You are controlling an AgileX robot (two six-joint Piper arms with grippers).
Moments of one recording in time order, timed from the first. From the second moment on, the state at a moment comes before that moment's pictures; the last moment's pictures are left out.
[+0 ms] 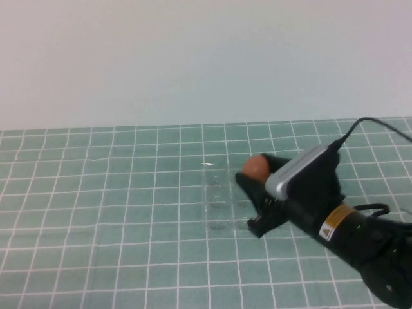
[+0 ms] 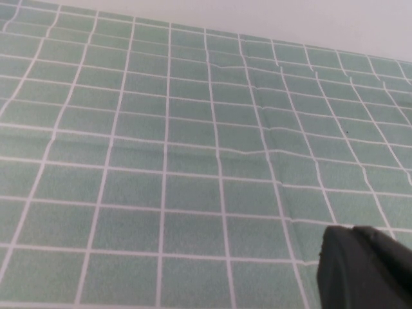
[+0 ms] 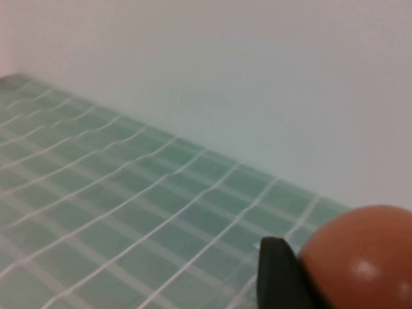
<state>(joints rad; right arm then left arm) 0.60 1.83 -0.67 -0.07 -0.94 -0.07 -0.09 0.00 0.00 -0.03 0.37 -0.03</state>
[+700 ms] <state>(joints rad) 0.61 2.07 -0.76 -0.29 -1.07 0.14 -0.09 0.00 0.00 -0.03 0.37 -0.03</state>
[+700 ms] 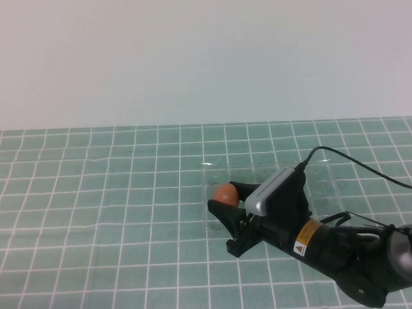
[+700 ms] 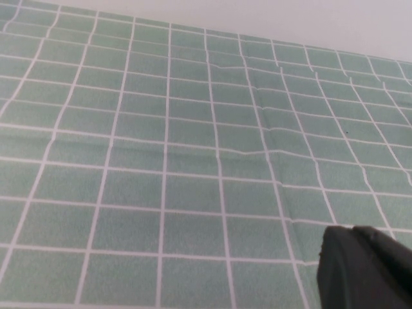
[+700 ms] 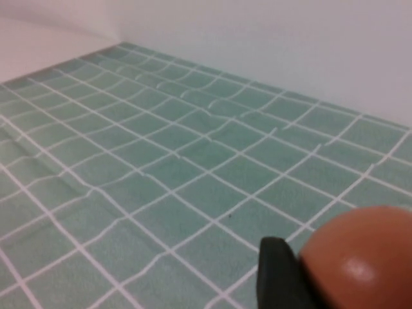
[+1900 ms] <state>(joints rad) 0.61 2.14 -0.86 -0.34 -1.05 0.12 -0.09 0.00 0.00 -0.03 0.37 -0.03</state>
